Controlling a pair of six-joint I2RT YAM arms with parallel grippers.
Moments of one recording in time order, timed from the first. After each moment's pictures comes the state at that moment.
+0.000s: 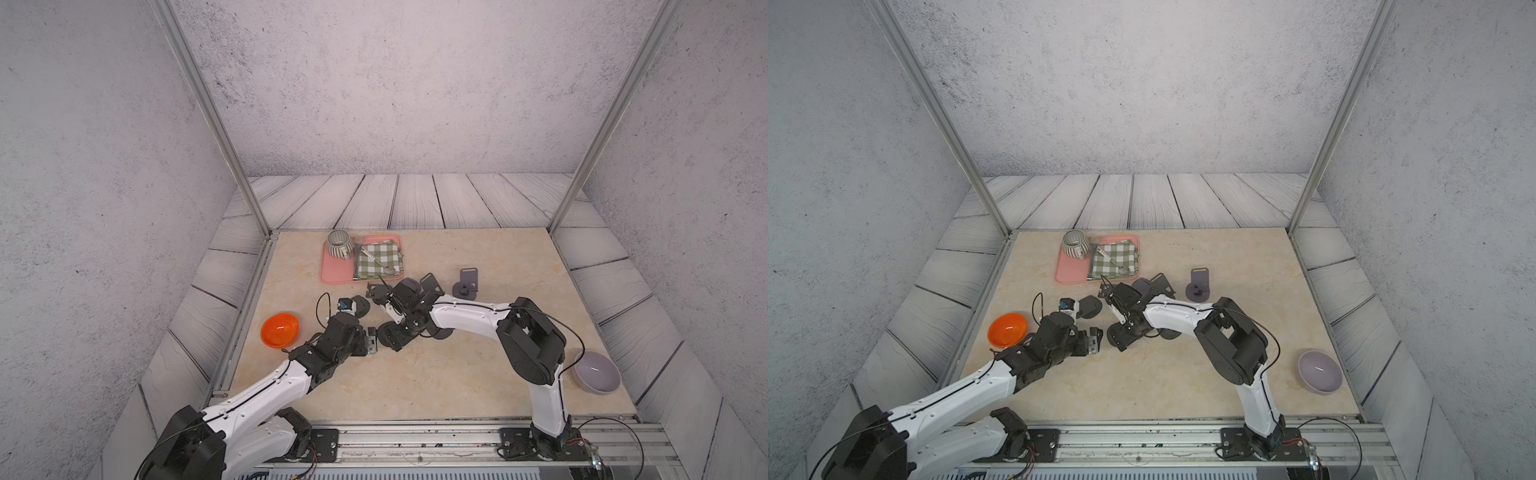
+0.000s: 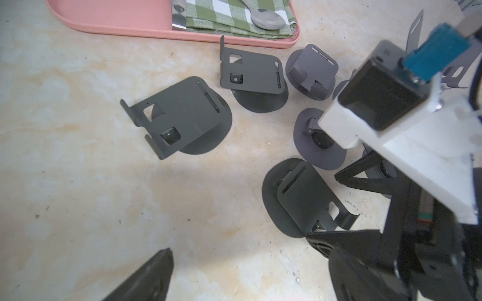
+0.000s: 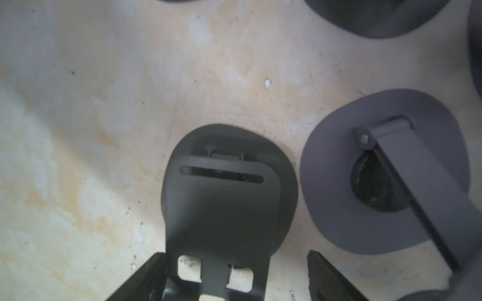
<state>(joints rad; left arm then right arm) -0.63 1.03 0.47 -0.20 -0.15 -0.53 0.90 2.01 1.40 -0.61 -0.08 0.16</state>
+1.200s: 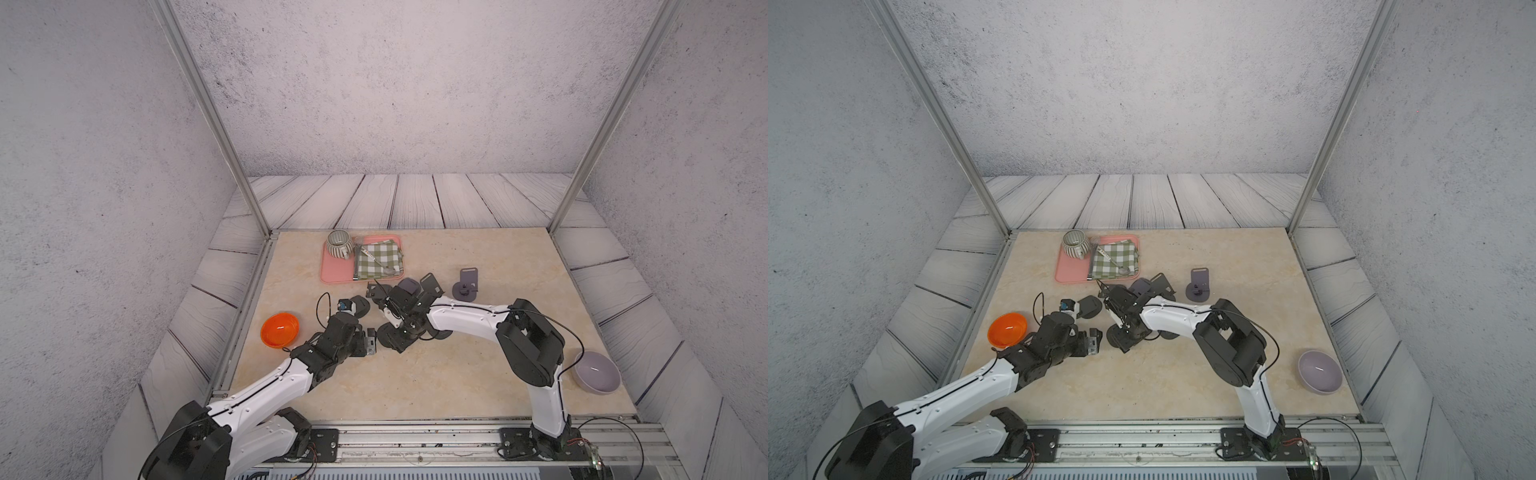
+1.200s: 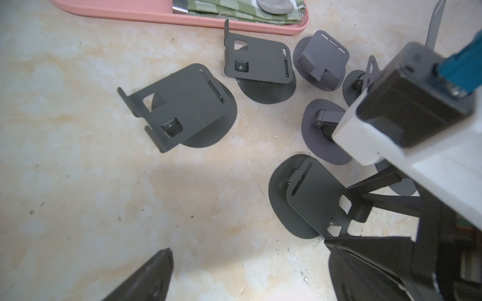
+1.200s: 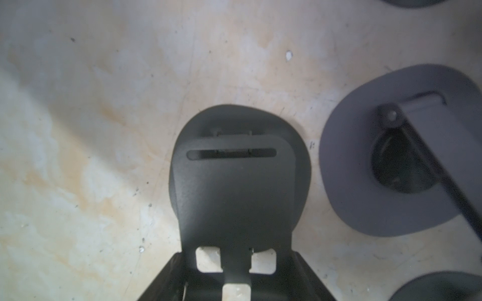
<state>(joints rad) -0.61 1.06 0.46 -0.19 -0.12 -0.51 0.93 2.01 1.42 -0.67 -0.06 0.16</state>
